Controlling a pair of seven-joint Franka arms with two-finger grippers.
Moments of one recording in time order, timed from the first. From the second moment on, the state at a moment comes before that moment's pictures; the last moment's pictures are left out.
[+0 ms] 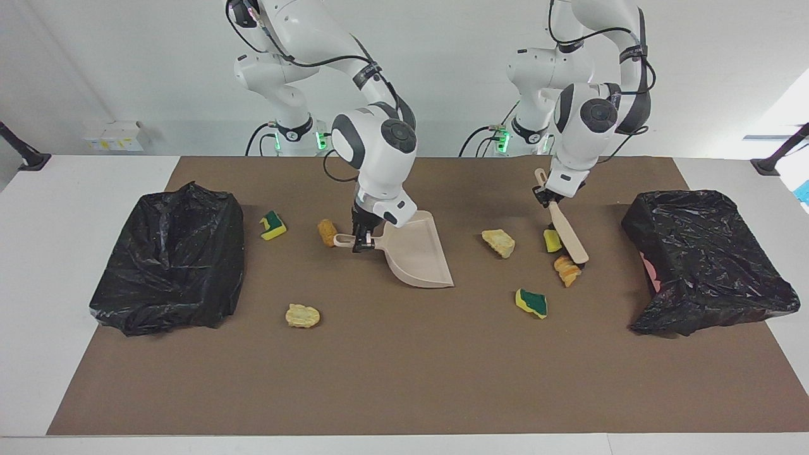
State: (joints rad) left arm -0.22 -0.19 -0.01 -2.45 0.00 2.11 -0.38; right arm 0.44 0.31 0.09 -1.79 -0.34 1.95 -1.05
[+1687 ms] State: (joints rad) left arm -0.65 0.07 0.01 -2.11 -0.32 2.23 -0.55; right arm 0.44 0.31 0.09 -1.79 -0.34 1.96 -1.03
